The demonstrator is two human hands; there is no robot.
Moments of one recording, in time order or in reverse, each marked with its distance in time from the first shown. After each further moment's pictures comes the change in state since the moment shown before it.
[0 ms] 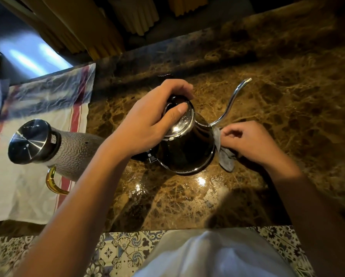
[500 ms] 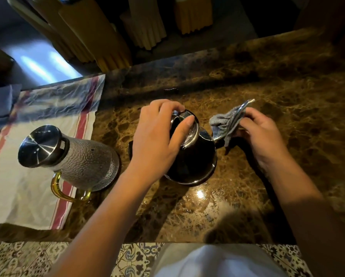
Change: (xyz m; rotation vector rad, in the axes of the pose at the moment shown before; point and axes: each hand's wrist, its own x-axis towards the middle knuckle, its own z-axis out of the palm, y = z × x) left_hand -0.016 0.012 0.035 0.253 0.383 -0.216; right_hand 0.016 -0.036 -0.017 0.657 0.178 0.074
